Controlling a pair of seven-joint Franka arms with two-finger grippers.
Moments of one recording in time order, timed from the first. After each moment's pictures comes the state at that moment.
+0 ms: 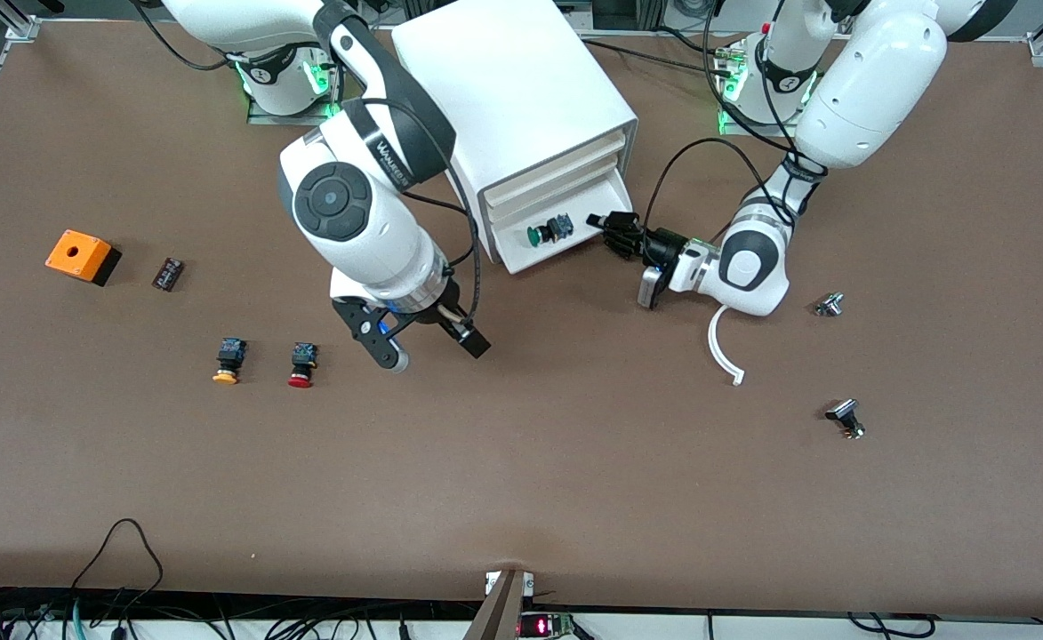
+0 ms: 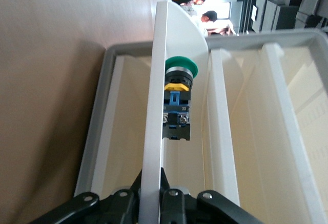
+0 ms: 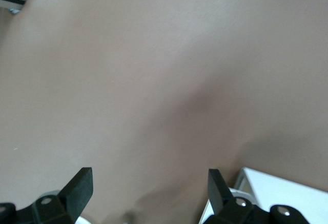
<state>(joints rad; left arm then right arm) -0.11 0.71 -0.19 -2.07 -1.29 1.71 1.18 0.52 0.66 0.10 -1.11 0.09 1.91 1.42</state>
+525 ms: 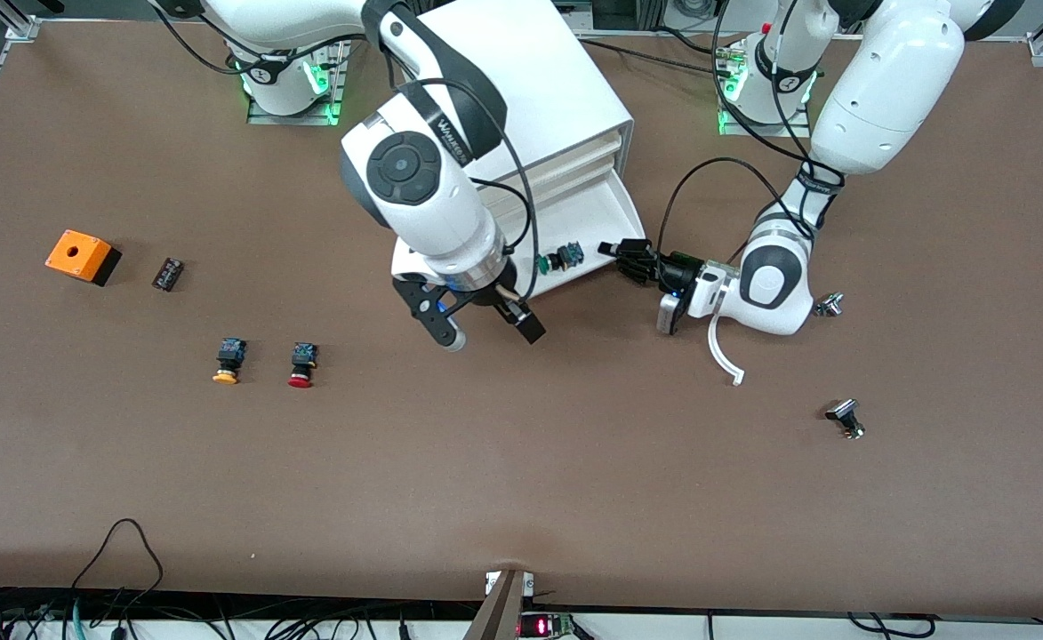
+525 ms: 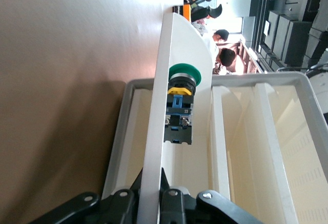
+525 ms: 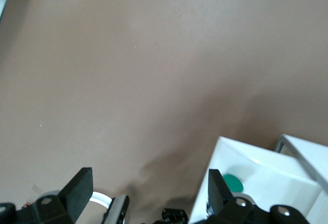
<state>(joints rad) -0.10 0.71 -0.13 -1.98 -1.28 1.71 1.11 0.62 0.72 0.10 -1.07 0.09 1.99 1.55</state>
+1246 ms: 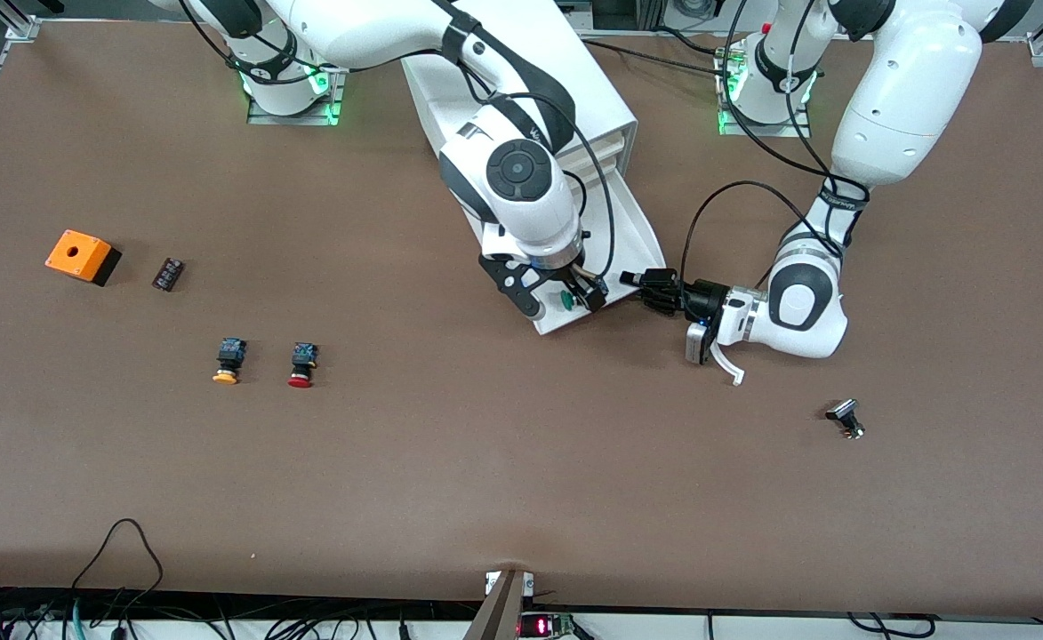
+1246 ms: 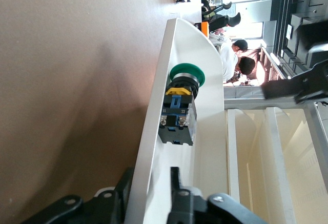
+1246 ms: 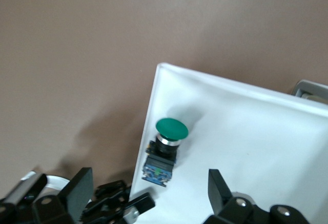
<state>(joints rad) -0.09 0.73 -0.08 -1.87 -1.21 1.72 1.07 0.76 0.85 0.10 -1.07 0.09 2.06 1.66</state>
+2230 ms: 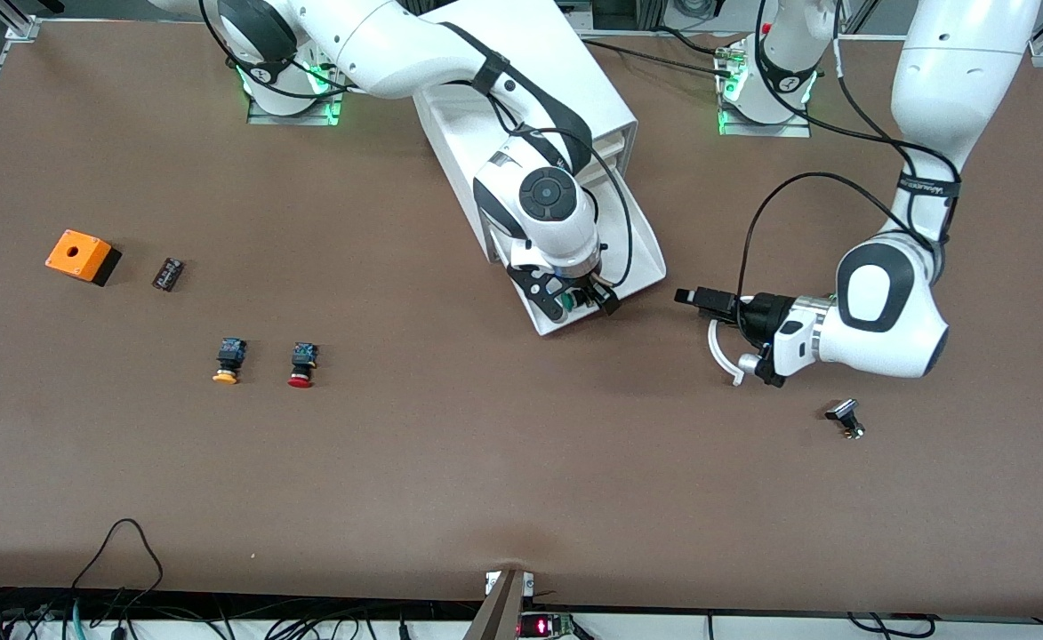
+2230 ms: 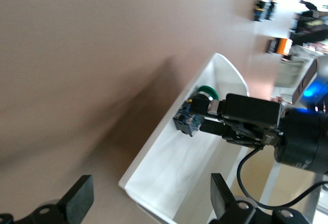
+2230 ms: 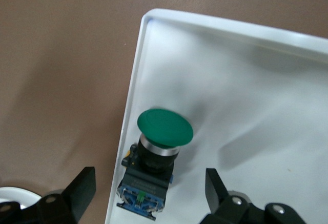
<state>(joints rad) -0.07 0.56 -0.01 -1.71 -0.83 1.72 0.45 0.80 0.97 0.10 -1.06 0.09 2.21 1.67</state>
